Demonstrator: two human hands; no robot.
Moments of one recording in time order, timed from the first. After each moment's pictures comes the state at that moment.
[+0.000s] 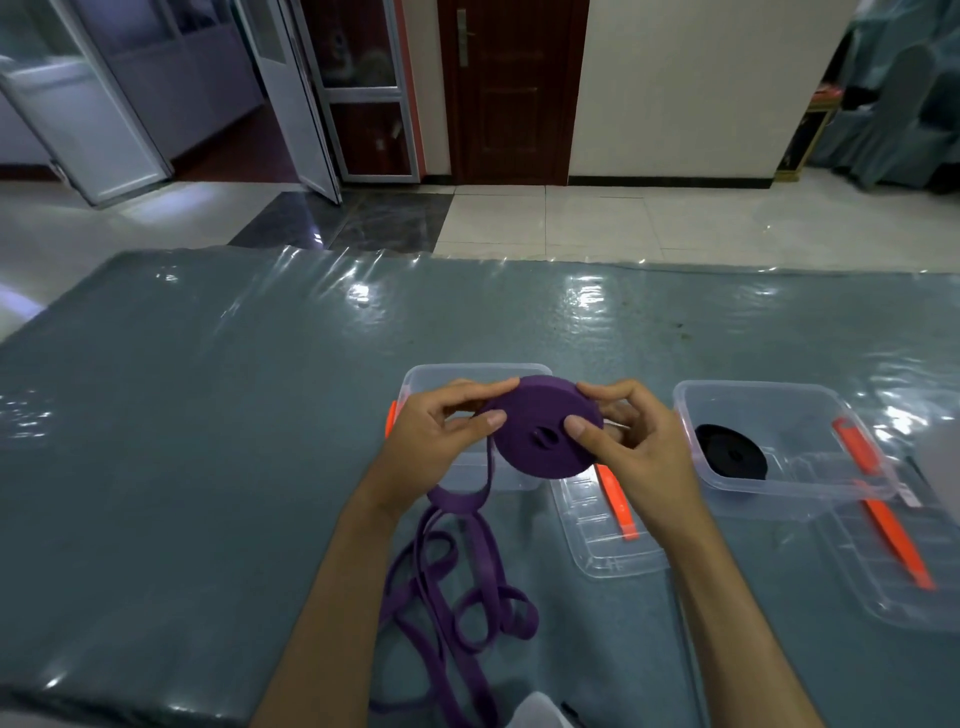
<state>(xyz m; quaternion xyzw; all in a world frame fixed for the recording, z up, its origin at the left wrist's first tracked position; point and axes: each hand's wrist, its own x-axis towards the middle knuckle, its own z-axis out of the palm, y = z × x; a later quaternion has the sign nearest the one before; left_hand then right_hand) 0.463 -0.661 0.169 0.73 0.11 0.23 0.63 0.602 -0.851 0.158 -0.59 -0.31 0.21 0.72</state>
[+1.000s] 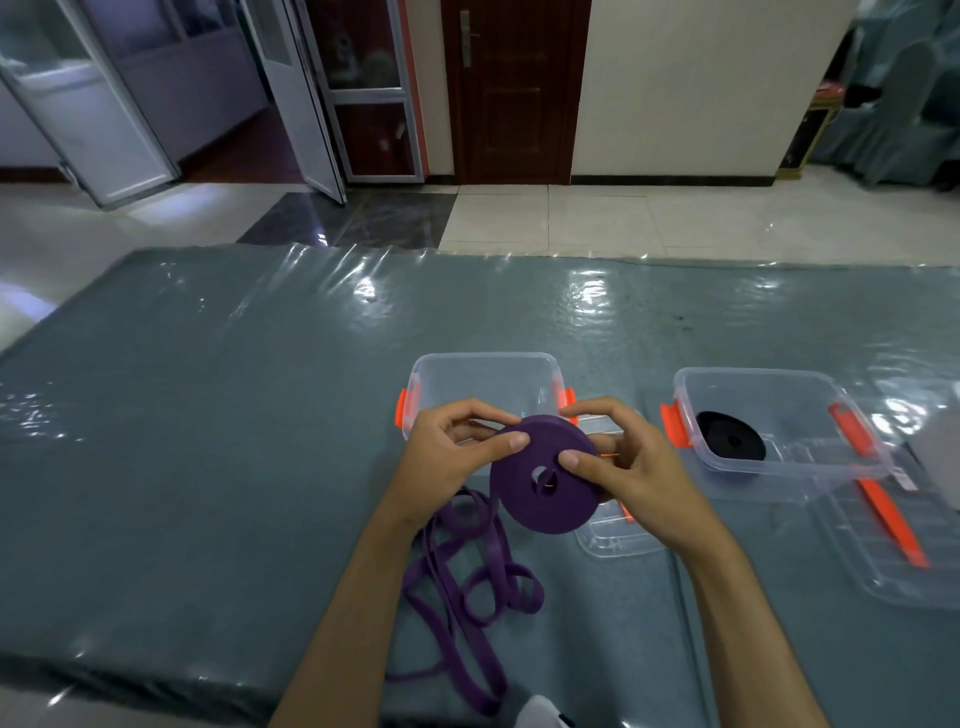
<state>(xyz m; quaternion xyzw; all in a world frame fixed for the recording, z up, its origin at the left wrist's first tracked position) 0.438 -0.689 0.151 0.69 0.15 0.23 0.67 0.581 -0.879 0.147 -0.60 -0.35 0.34 0.64</state>
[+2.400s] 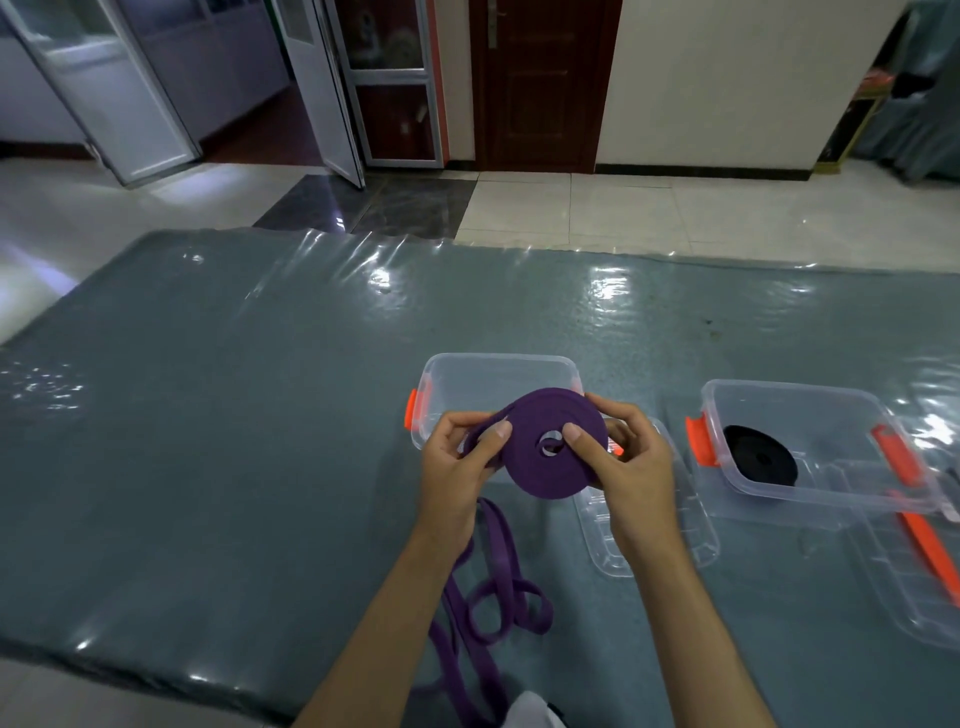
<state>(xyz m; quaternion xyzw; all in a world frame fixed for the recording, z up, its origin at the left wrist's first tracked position) 0.469 -0.685 0.091 0.47 0.27 0.34 0.77 0.584 -0.823 0.106 -0.60 -0.19 0.20 0.75</state>
